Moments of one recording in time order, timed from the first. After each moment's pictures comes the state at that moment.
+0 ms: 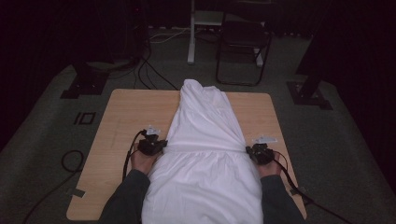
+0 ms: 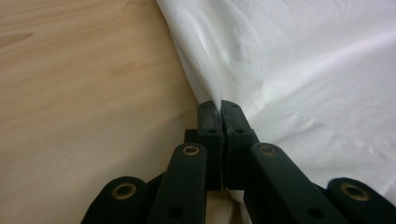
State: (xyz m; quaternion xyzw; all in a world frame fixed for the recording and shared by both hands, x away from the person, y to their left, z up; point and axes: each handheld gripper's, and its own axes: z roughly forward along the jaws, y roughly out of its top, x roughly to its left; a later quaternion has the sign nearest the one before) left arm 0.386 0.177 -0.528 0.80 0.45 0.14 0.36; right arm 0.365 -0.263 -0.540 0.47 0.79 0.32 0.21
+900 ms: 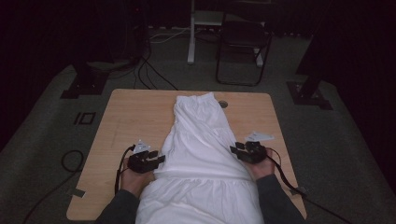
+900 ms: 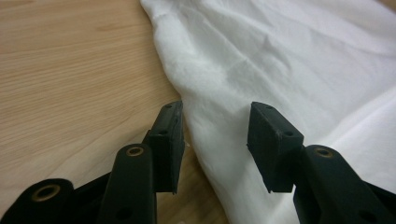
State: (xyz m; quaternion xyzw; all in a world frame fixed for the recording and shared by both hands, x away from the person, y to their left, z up) left arm 0.338 0.190 -0.532 0.79 0.44 0.13 0.41; right arm 0.373 -0.221 -0.499 0.41 0.80 0.42 0.15
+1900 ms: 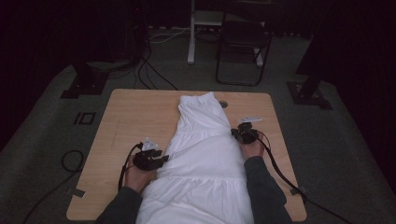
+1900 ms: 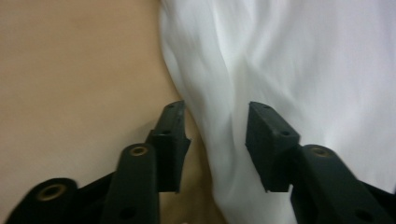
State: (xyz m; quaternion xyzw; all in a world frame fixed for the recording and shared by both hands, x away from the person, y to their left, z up) left arm 0.360 0.173 -0.513 0.80 0.43 0.14 0.39; right arm 0.452 -0.221 -0.532 0.48 0.78 0.36 0.18
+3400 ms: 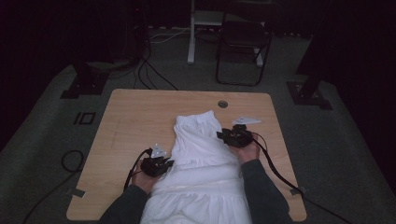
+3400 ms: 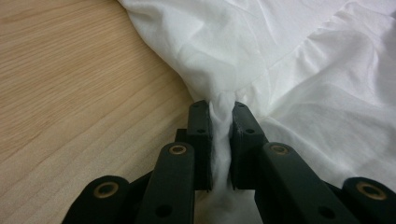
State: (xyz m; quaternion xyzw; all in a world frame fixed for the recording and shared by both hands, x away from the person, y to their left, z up) left arm 0.333 0.152 -0.541 0.83 0.39 0.13 0.37; right arm 0.410 -0.184 -0.478 0.42 0.78 0.45 0.12
